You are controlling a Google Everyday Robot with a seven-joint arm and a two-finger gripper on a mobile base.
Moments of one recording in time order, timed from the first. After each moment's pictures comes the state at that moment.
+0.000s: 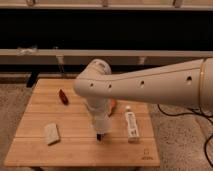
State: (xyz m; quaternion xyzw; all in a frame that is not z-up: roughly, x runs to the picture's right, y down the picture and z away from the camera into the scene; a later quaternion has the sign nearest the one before) arm -0.027 0.128 0.650 -0.25 0.16 0.45 0.84
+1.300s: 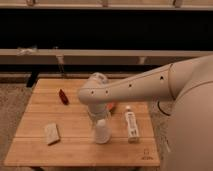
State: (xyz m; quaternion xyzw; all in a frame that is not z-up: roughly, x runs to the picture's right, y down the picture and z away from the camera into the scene) arm -0.029 0.169 0.716 -0.29 0.19 0.46 0.82
